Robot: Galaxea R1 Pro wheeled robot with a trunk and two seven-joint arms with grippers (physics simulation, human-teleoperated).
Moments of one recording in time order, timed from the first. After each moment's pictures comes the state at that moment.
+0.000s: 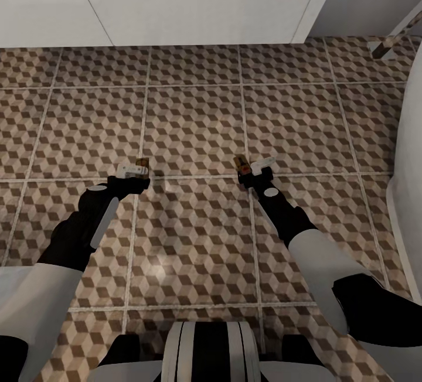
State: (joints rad) left arm -0.91 0.17 -0.18 -1.23 0.17 0.68 0.08; right arm -1.14 0.08 0.22 -0.57 0.20 0.05 -0.09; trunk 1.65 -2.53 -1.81
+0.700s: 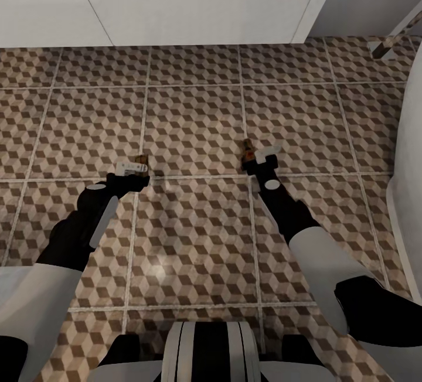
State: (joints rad) left arm -0.91 0.17 -0.18 -1.25 0.17 0.67 0.08; right arm -1.14 0.08 0.22 -0.69 0.20 0.05 -0.18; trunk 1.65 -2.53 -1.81
